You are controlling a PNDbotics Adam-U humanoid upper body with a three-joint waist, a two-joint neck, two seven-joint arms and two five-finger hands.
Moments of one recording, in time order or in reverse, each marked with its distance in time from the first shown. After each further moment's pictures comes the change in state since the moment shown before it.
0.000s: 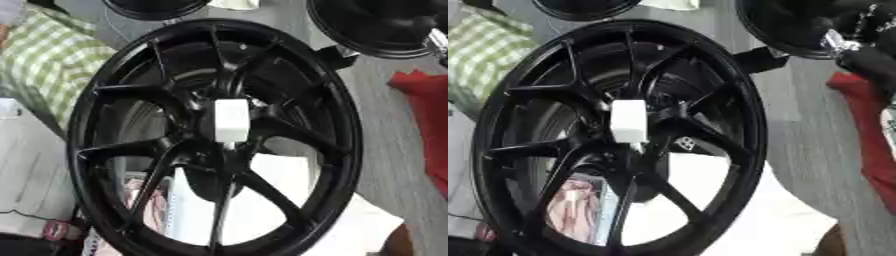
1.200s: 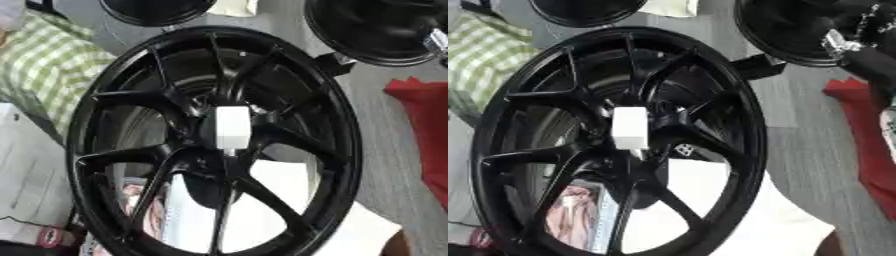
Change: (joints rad) left arm 0.074 -0.047 0.021 -0.015 0.023 -0.103 -0.115; right arm -0.005 0.002 -0.005 -0.004 0.000 -0.001 -0.005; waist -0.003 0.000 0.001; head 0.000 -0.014
